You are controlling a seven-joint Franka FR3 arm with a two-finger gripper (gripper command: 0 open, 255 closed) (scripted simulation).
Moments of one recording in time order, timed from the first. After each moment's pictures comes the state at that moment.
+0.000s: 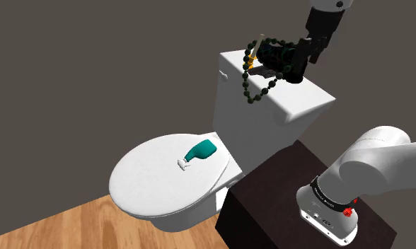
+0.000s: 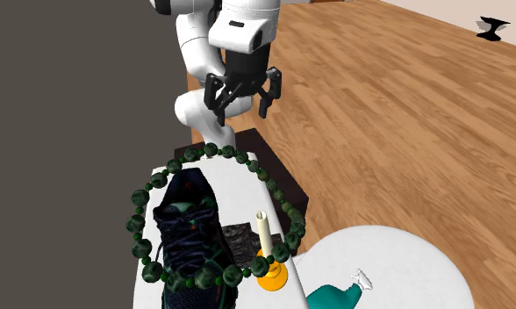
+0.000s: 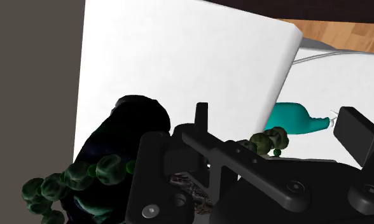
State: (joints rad) arm 0.01 -0.77 0.01 -2.27 -0.09 1.46 -0.03
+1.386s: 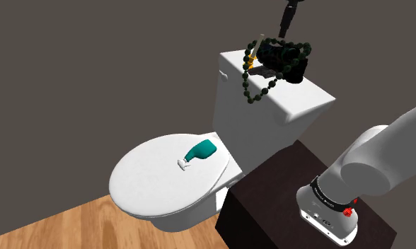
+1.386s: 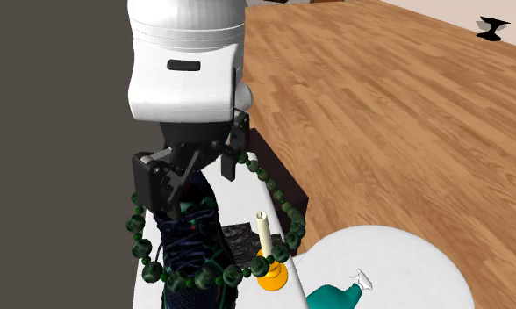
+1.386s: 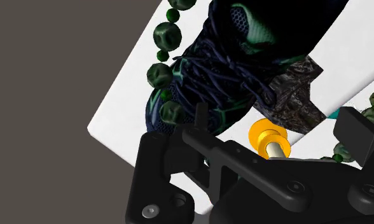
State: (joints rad) arm 0.06 -0.18 -0.27 -1.73 -0.14 1.57 -0.68
